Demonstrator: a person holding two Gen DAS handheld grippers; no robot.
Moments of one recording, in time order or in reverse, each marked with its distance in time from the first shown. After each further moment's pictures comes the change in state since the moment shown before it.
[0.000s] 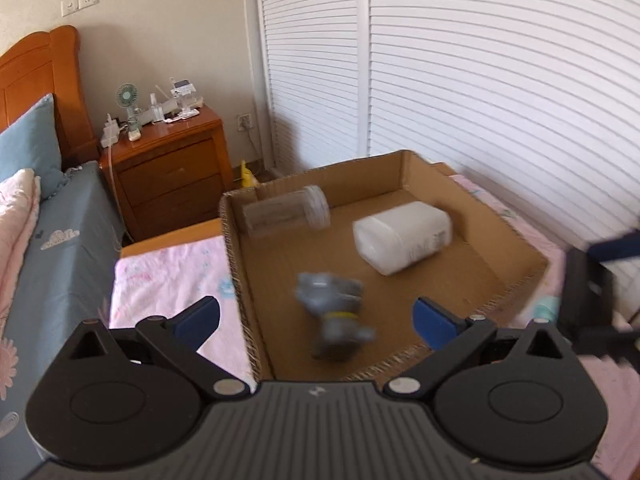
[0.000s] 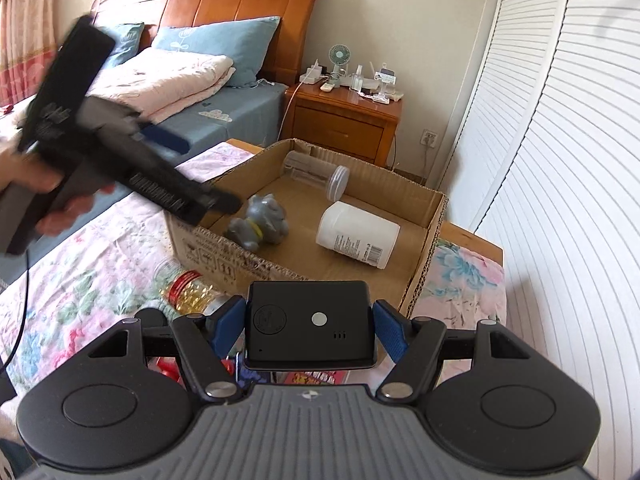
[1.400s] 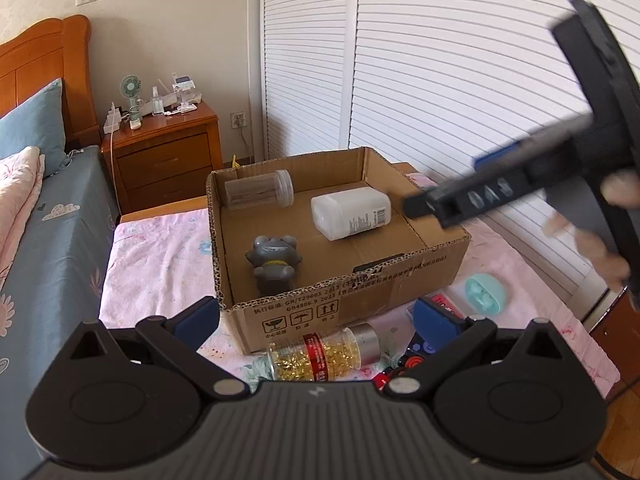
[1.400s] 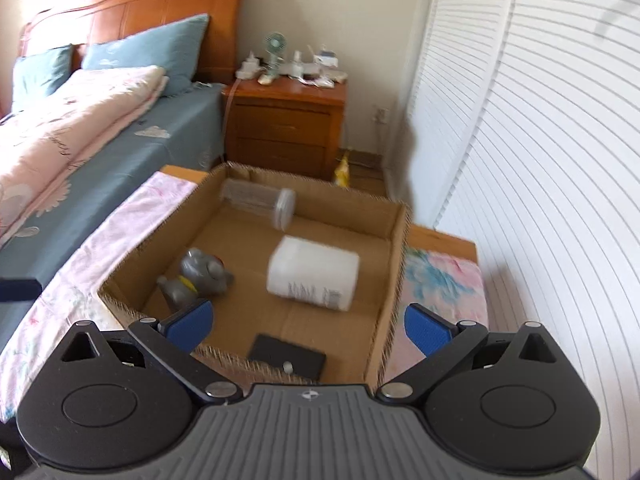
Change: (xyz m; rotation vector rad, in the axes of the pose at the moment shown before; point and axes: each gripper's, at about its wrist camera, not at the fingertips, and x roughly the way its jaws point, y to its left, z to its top) left arm -0.066 -0.030 -0.032 -0.065 -0.013 -0.013; right arm 0.033 -0.018 0.049 0.177 0.075 -0.130
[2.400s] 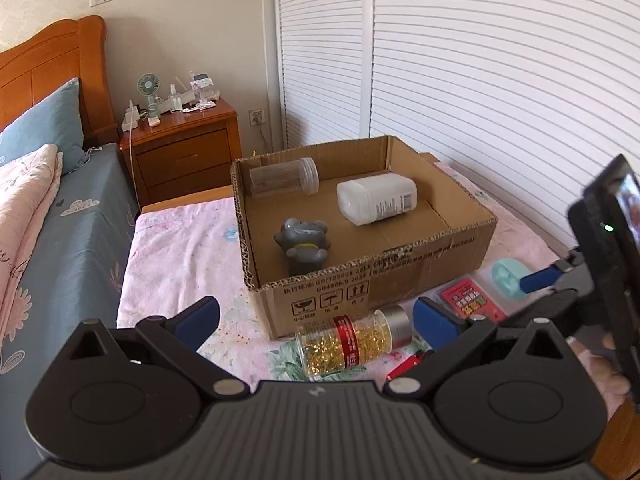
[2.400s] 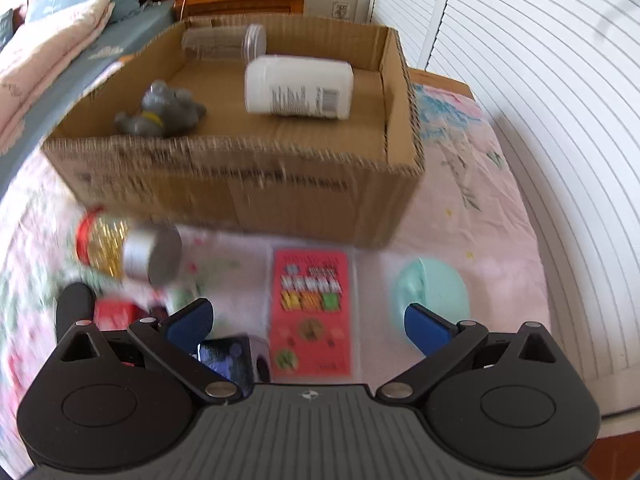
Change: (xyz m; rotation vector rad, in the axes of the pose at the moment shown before) left arm 0.006 0.006 -0.016 0.020 0.007 0.061; right arm 0.051 0.019 -0.099 0.109 0.270 -0.068
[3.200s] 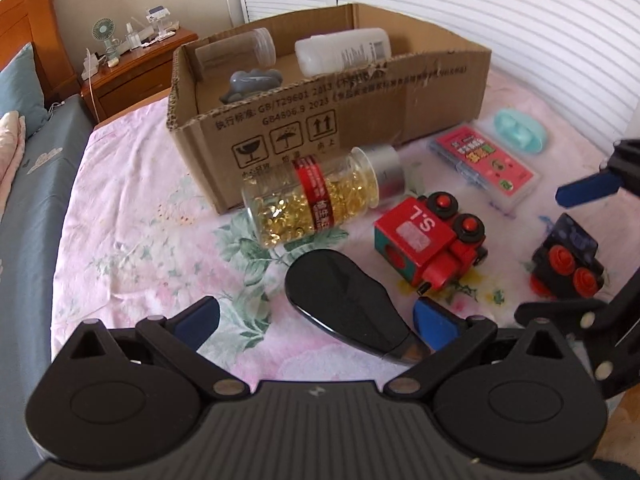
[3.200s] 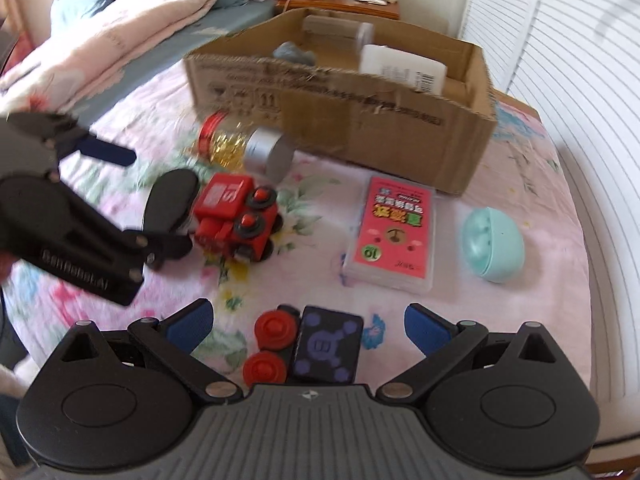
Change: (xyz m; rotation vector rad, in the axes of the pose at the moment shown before) left arm 0.053 -0.021 -0.069 0.107 0.241 -0.028; right arm -0.025 0.025 -0.067 -0.230 -0.085 0.169
